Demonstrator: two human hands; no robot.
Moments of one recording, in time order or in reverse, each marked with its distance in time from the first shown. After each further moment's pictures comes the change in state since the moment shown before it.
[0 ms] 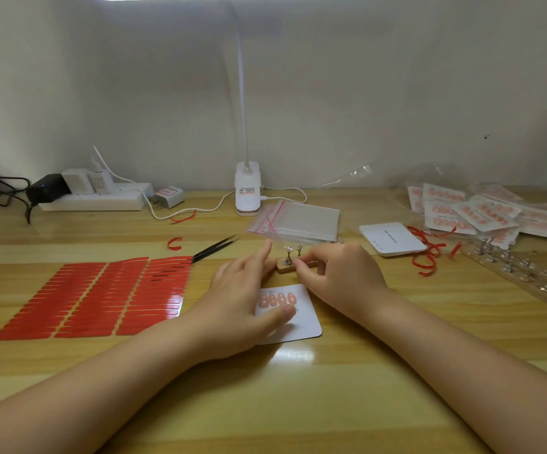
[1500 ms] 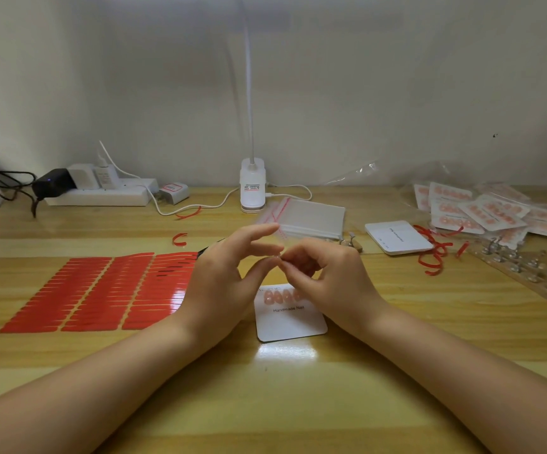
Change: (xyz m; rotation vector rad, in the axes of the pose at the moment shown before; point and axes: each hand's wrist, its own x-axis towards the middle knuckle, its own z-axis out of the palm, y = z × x) left_hand 0.004 -0.005 -0.002 -0.325 0.632 0.278; right_hand -0.011 -0.021 0.004 0.472 0.038 -0.226
